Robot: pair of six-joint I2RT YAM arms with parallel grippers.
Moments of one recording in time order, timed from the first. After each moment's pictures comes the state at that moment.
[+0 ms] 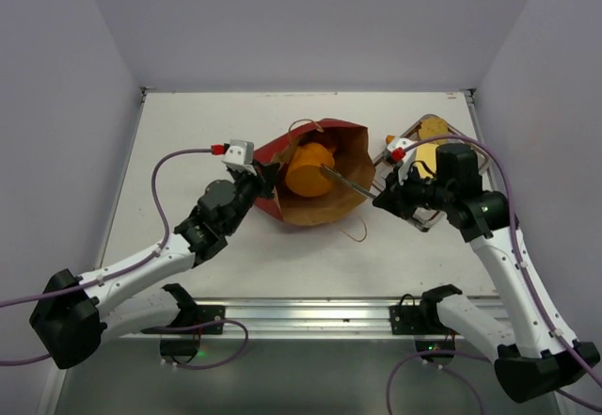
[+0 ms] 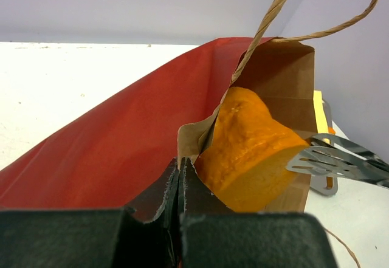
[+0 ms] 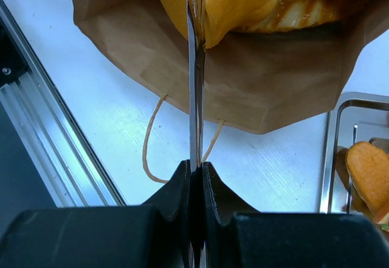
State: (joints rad) left arm -0.76 1.04 0.58 0.45 -0.32 -0.33; right arm 0.28 0.93 1.07 -0.83 -0.59 -0.30
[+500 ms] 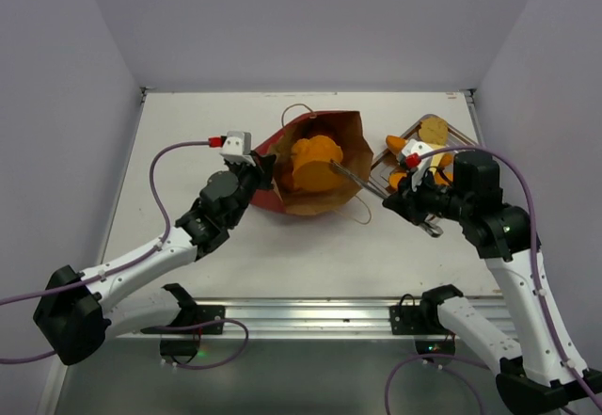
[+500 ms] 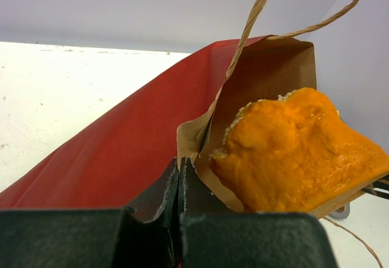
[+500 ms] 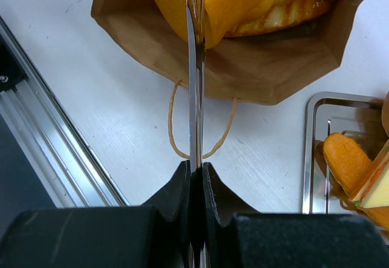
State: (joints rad) left arm -0.74 1.08 0.66 0.39 -0.39 -0.35; right arm 0.28 0.83 1.15 -0.92 -0.54 -0.29
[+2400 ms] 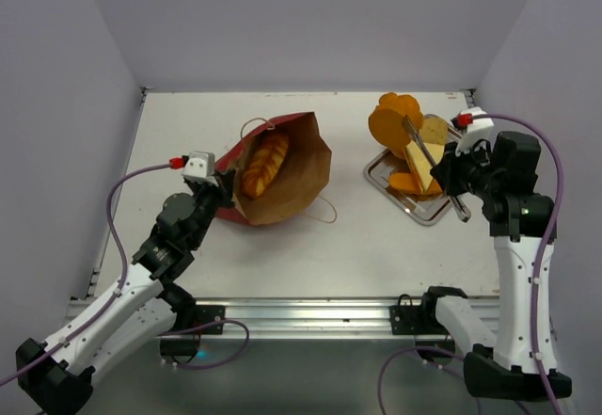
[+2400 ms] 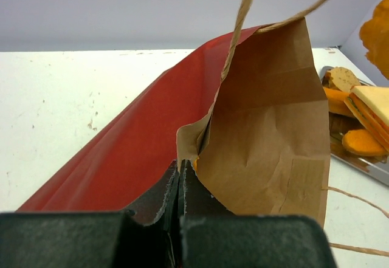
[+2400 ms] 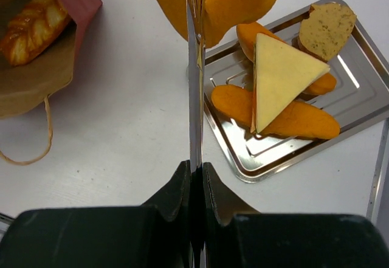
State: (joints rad) left arm -0.59 0.68 0.53 0.12 -0.33 -0.20; right arm -0.07 0.91 1.29 -0.96 -0.34 -0.18
